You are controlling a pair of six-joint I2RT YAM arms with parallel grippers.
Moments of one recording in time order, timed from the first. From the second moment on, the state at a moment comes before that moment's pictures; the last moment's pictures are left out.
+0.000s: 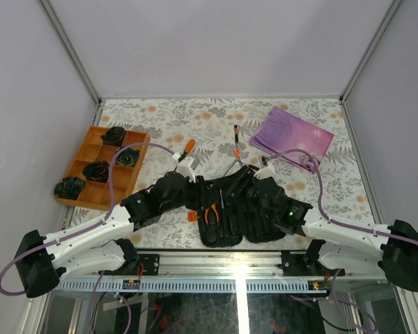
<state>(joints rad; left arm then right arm) -0.93 0.99 0.67 -0.17 0.00 -0.73 1.00 1.05 0.53 0.23 0.31 1.18</state>
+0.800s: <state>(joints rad) -0.93 0.99 0.64 -0.15 0.02 -0.73 1.00 1.16 0.52 0.38 0.20 1.31</state>
